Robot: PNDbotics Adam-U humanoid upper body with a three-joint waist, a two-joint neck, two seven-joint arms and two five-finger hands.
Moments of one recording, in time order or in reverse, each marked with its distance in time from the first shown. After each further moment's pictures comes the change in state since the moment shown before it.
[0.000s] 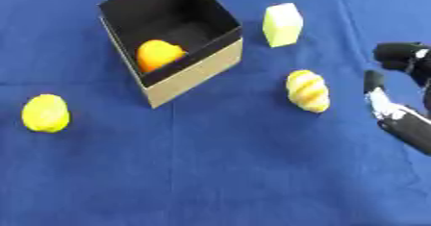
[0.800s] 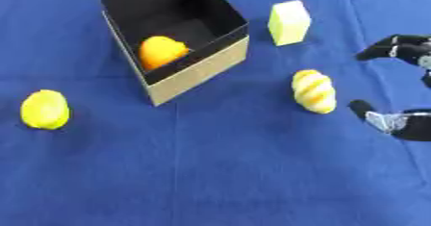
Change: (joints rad) left arm 0.007 0.014 -0.010 0.000 -0.009 0.003 -0.006; right arm -0.163 -0.368 0.077 0.000 0.229 0.083 0.226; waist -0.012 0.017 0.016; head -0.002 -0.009
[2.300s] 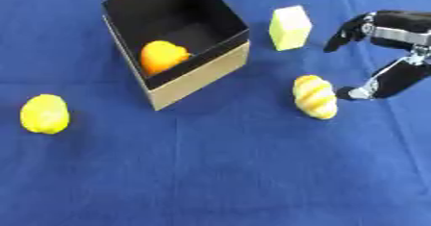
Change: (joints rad) left arm -0.009 0.014 -0.027 0.000 0.019 0.006 -0.035; right arm -0.411 -0.013 0.225 0.310 -0.087 0.098 0.444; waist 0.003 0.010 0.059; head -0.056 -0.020
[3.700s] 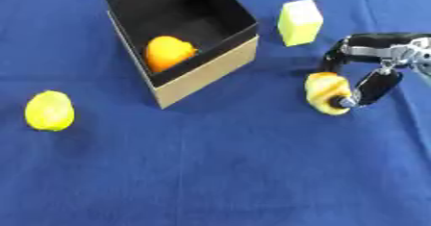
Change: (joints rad) left arm -0.009 -0.010 -0.001 0.000 0.005 -0.002 -0.006; right arm -0.062 0.130 0.017 0.181 0.150 -0.051 0.113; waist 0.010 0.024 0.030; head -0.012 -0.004
